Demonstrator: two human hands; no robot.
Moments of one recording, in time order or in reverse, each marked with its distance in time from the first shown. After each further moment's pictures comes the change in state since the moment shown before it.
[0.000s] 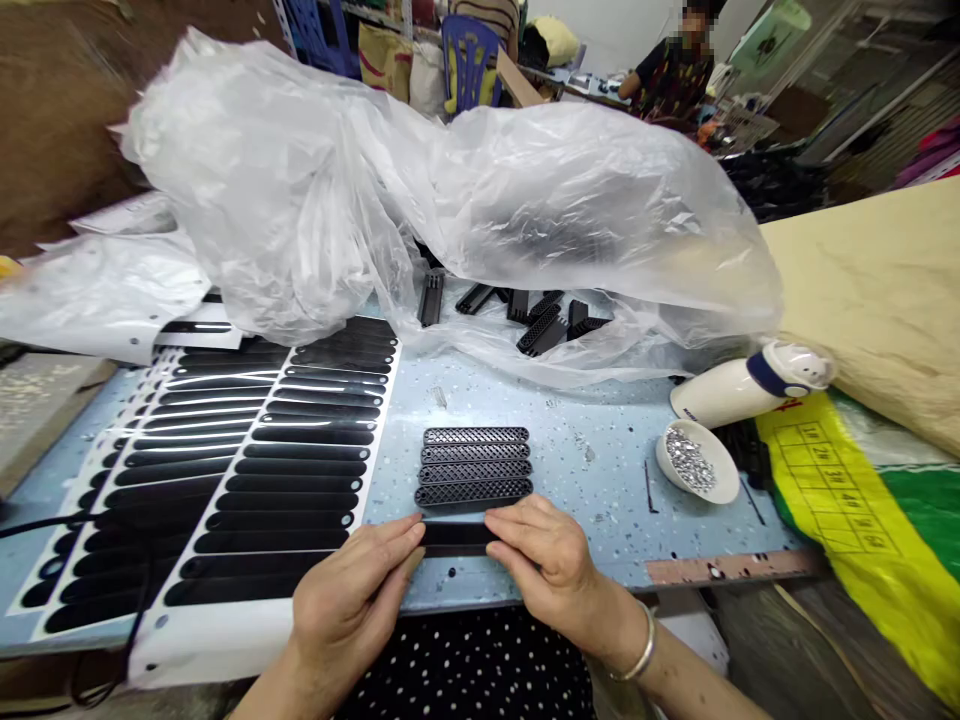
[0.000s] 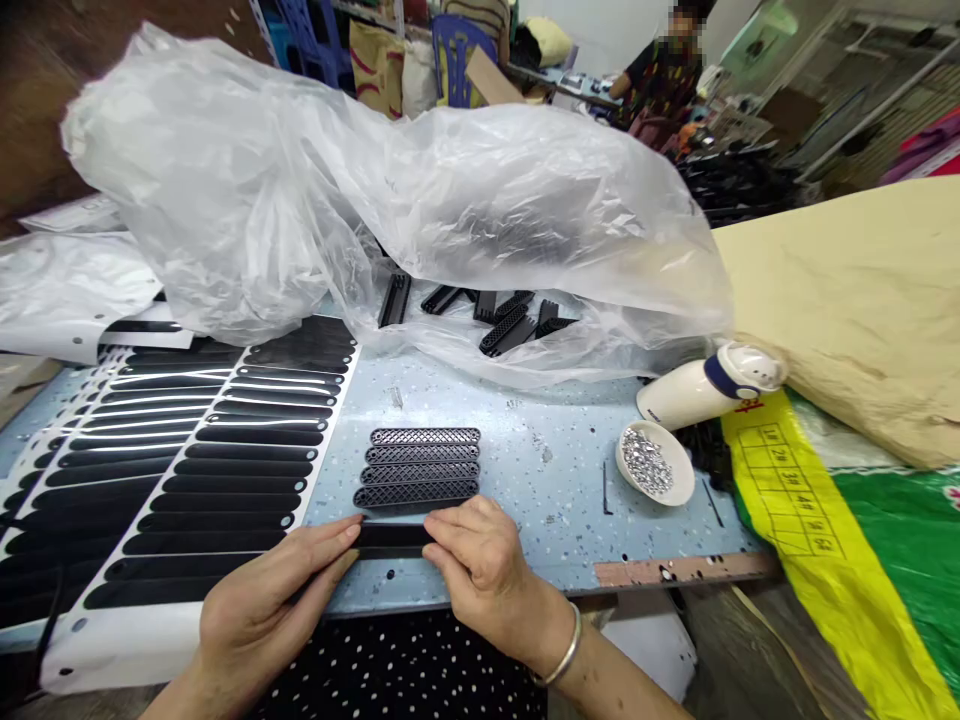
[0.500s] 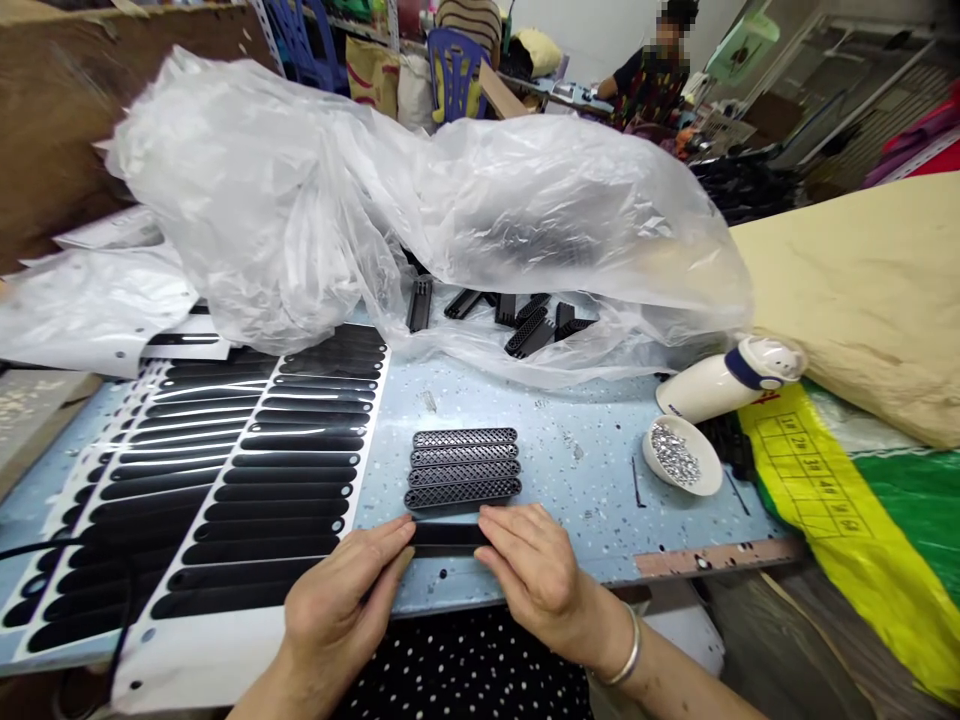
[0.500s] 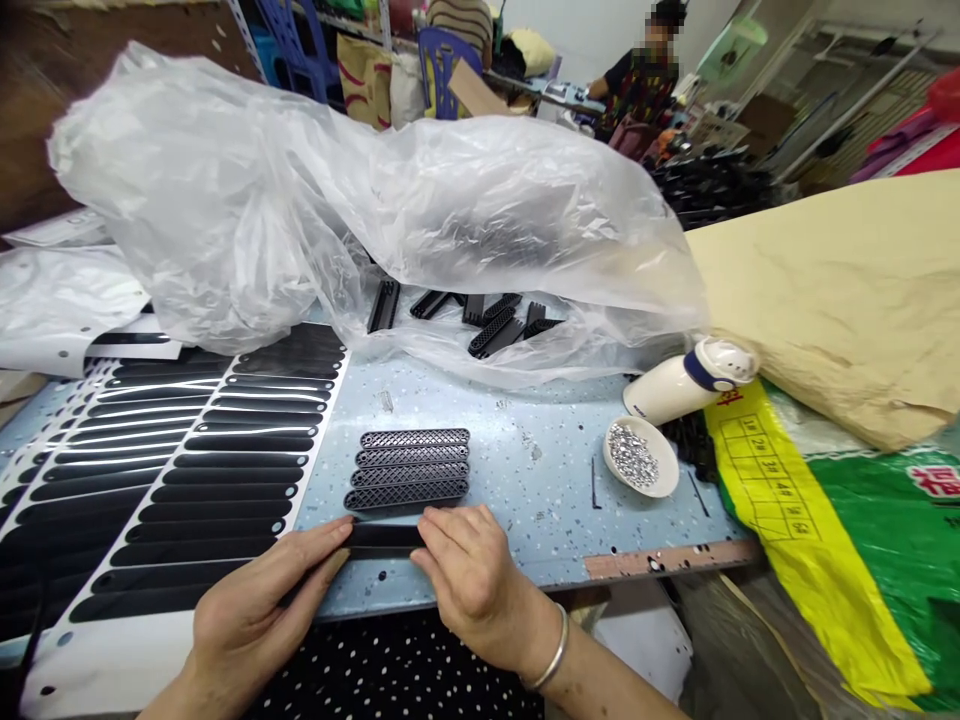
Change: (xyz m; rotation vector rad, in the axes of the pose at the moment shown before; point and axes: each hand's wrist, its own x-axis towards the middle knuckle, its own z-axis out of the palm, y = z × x) left_hand 0.001 0.002 0.000 0.092 -0.023 0.015; right_hand -0.011 -0.003 0.002 -0.181 0.038 -0.112
